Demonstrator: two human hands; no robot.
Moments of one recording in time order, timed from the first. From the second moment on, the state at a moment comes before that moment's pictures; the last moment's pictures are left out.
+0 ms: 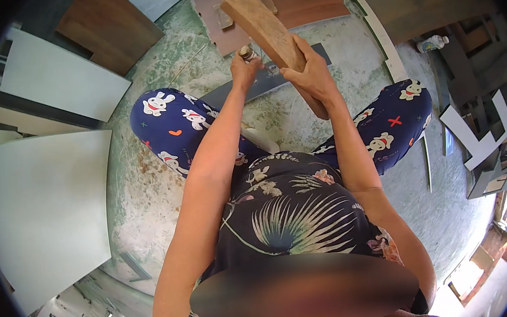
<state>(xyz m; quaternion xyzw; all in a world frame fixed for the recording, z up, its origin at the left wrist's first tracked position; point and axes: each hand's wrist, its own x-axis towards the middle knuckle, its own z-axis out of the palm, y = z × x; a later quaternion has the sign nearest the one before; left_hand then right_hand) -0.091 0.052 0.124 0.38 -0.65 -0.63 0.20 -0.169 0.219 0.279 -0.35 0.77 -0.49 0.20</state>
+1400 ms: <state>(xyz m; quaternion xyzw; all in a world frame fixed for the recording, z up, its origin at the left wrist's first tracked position) -0.061 0.036 0.123 0.43 -0.47 -0.76 0.11 -0.187 0.156 0.276 -0.57 0.76 -0.10 0.28</state>
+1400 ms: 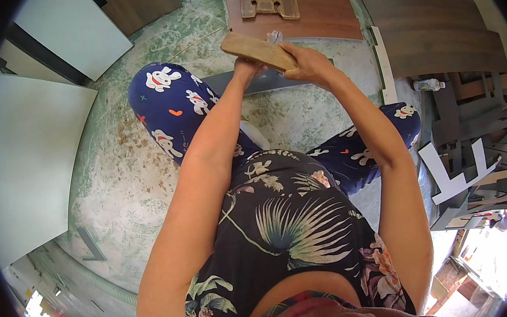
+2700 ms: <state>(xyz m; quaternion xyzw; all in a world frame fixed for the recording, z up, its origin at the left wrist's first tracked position) -0.078 0.051 0.135 0.40 -0.63 -0.64 0.20 -0.265 0.233 0.251 -0.34 0.91 -0.15 0.16</state>
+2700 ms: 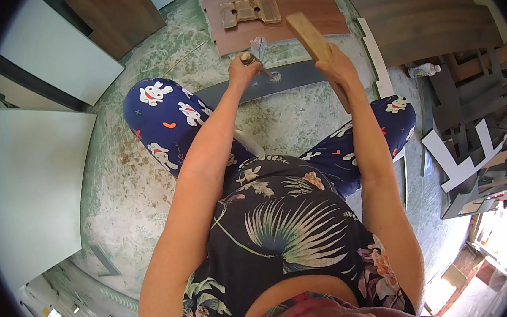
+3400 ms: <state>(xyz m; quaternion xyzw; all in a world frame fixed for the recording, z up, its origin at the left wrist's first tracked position) -0.085 0.056 0.154 0.38 -0.75 -0.52 0.16 -0.304 0.284 0.154 -0.11 0.93 0.10 0.33</state>
